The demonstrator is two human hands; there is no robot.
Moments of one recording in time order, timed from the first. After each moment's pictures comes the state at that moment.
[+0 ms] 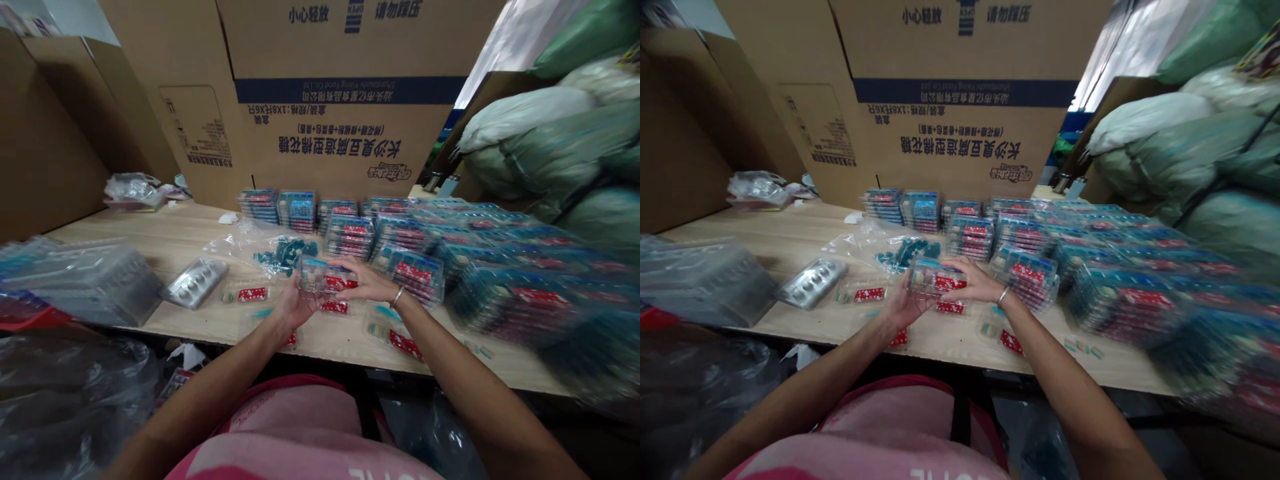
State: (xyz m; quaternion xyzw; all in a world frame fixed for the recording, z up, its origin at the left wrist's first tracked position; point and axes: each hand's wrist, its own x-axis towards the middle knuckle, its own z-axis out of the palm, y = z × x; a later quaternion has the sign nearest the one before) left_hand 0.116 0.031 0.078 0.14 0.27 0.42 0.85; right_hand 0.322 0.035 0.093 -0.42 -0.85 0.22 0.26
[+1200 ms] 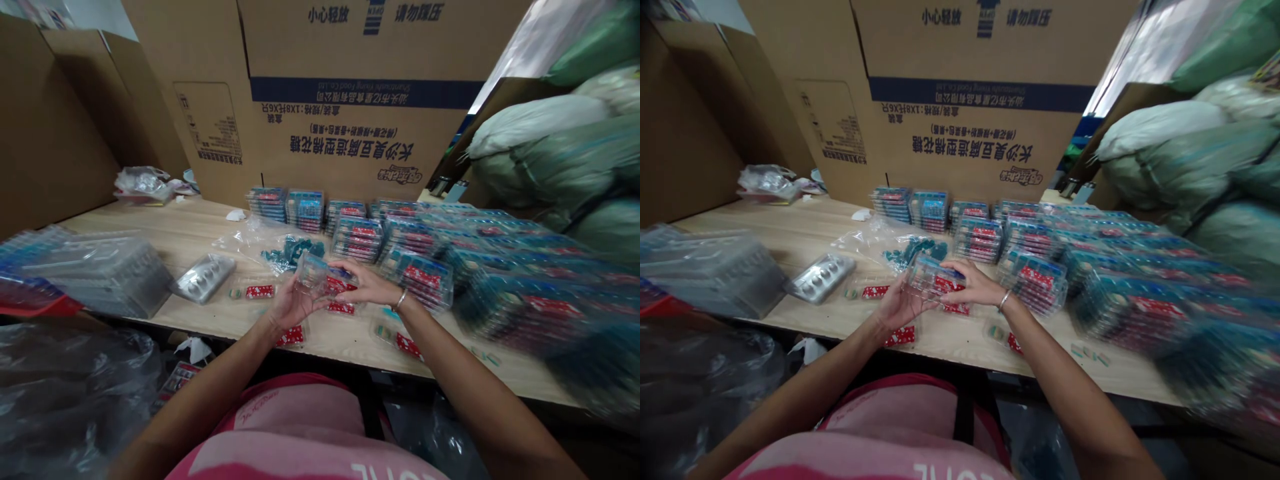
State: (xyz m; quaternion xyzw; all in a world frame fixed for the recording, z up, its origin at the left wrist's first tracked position) left_hand 0.080 0.030 0.071 0.24 0.16 0.39 0.88; right_hand 0.297 0.029 0.105 -0.43 -0.84 0.23 0.23
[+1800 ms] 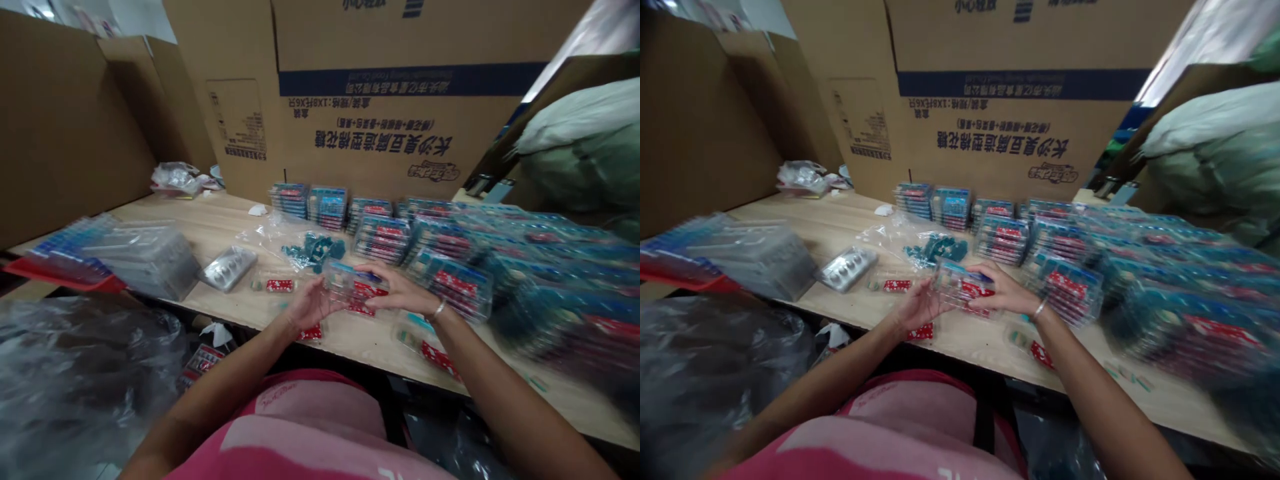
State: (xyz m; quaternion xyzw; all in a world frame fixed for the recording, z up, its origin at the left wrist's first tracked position) left_hand 0.076 0.023 0.053 0.25 0.14 0.38 0.88; right_hand 0.303 0.019 0.104 -0.42 -0.84 0.25 0.23
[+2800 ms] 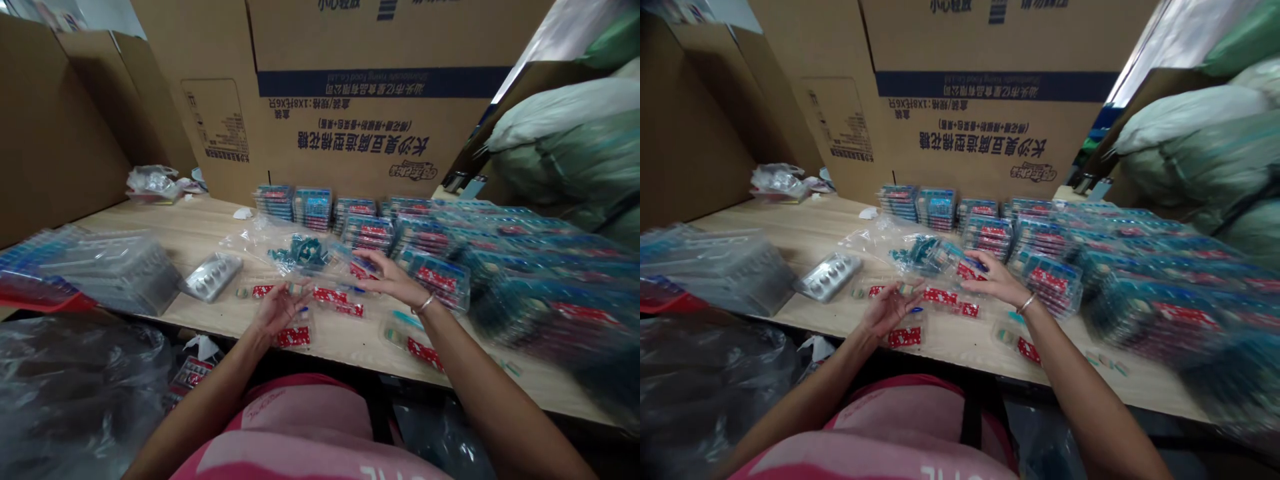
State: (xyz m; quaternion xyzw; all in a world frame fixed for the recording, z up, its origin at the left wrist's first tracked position) left_hand 0.038 0.033 0.045 0.20 0.21 0.46 0.84; right_hand 0.312 0.022 0.114 -0.49 -0.76 0.26 0.33
